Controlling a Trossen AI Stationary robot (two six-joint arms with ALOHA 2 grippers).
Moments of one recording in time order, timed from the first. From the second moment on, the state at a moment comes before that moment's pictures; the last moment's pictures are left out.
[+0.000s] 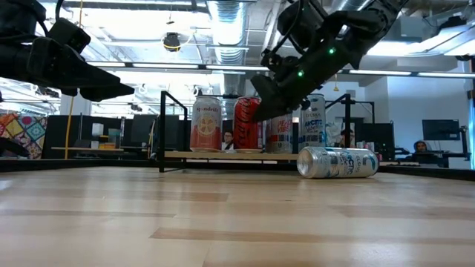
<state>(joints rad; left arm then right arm) 0.14 0.07 0.01 0.04 -0.06 0.07 -0.09 1.69 0.90 0.24 0.49 0.18</state>
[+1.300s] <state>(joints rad) 0.14 0.07 0.01 0.04 -0.06 0.07 0.26 1.52 1.25 -0.84 0.42 0.83</state>
